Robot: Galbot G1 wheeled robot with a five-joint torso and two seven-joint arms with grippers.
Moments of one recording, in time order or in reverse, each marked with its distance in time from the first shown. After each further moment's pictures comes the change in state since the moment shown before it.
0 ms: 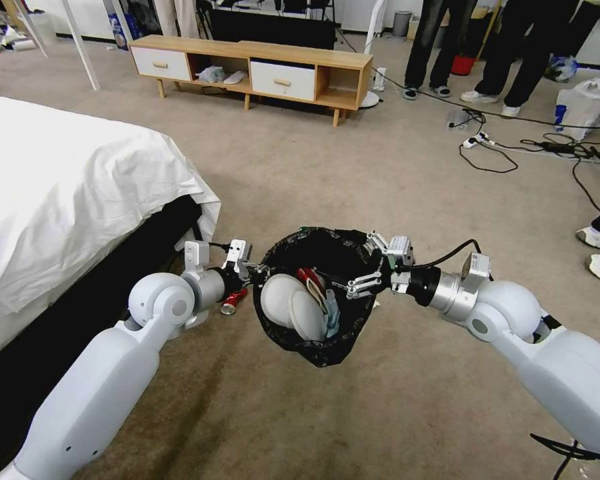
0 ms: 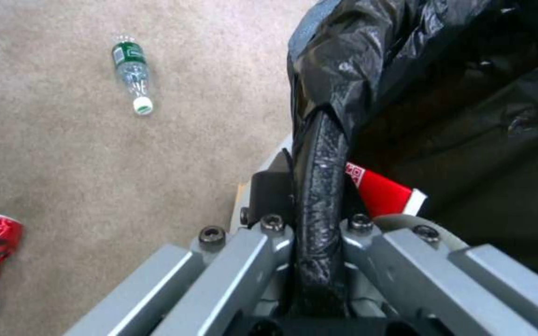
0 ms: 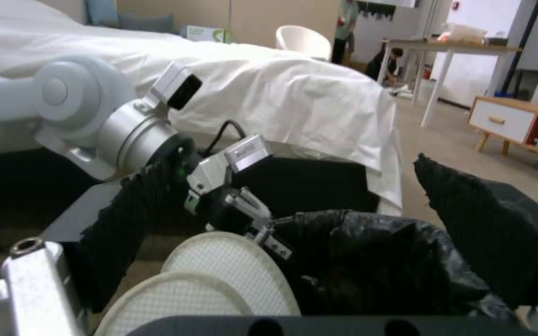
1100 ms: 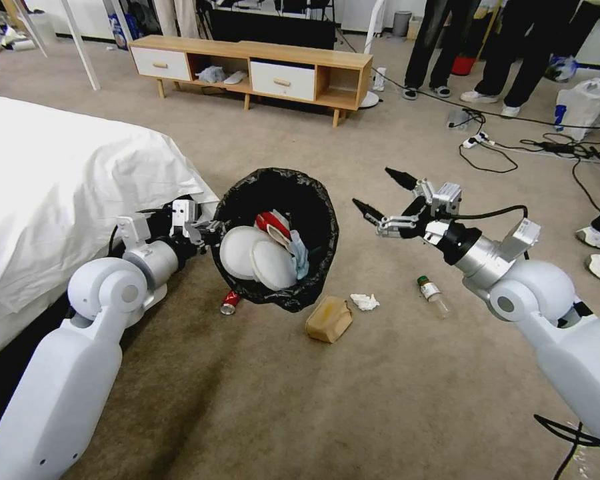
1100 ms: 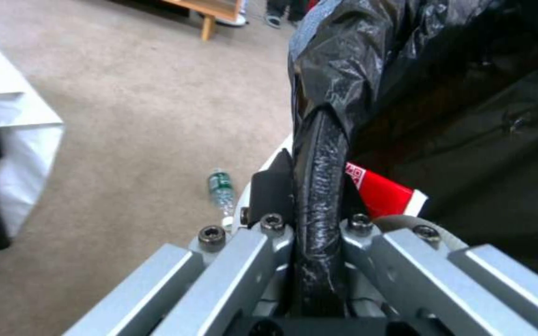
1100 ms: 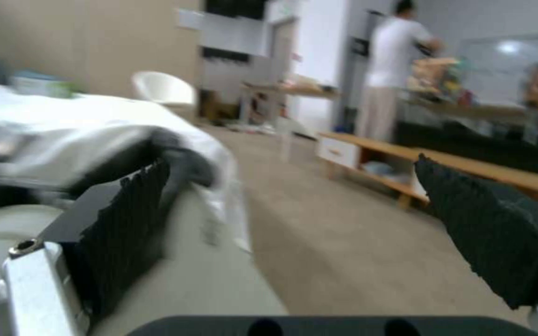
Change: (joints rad) left arm 0.108 -0.032 -0.316 -0.128 0.098 -0.072 0.017; right arm -0.023 0.053 0.181 0.022 0.012 -0.035 0.332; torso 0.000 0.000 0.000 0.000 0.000
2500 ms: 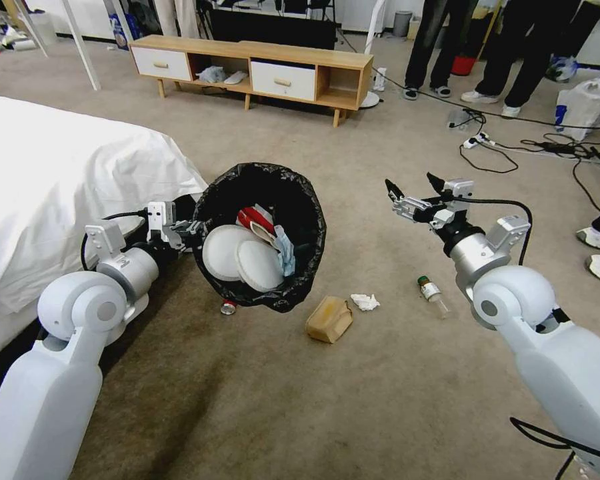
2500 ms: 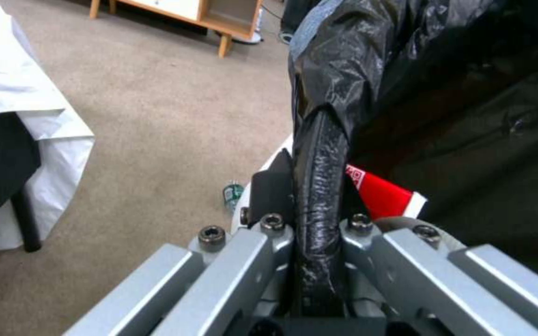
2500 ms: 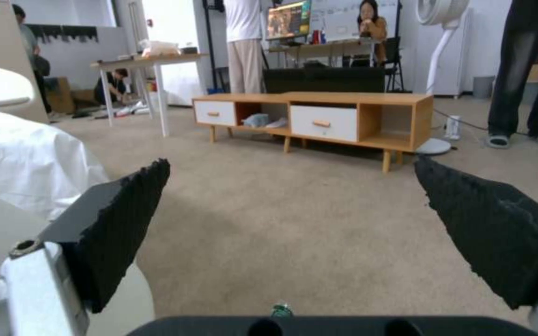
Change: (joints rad) left arm 0.058 -0.004 -0.066 -0.074 -0.007 -0.002 -0.032; right arm -0.004 0.090 -0.012 -0.007 0.000 -0.125 0.396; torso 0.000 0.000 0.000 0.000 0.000
